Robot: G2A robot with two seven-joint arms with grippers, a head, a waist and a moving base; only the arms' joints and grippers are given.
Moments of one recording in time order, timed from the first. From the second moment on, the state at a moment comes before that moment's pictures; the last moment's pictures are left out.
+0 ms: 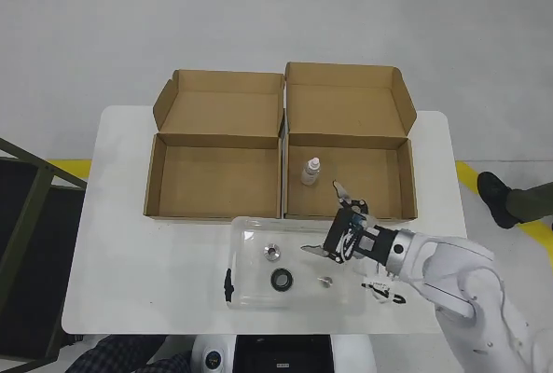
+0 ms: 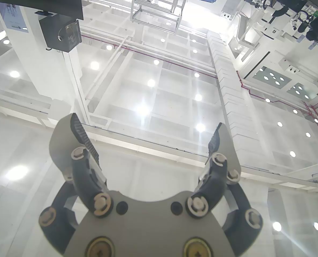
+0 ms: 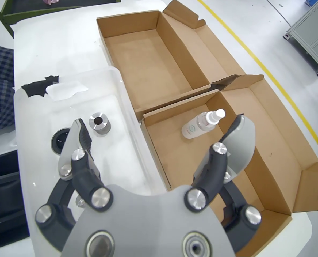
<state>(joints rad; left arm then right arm) -0.03 -0.30 -0.61 -1.22 3.05 0.21 0.06 -1.43 -1.11 1.35 -2.18 -1.22 -0.74 0.57</state>
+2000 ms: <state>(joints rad) -0.03 -0.30 -0.61 -1.22 3.05 0.21 0.06 -1.44 -1.02 1.12 -2.06 -1.38 -0.93 0.89</state>
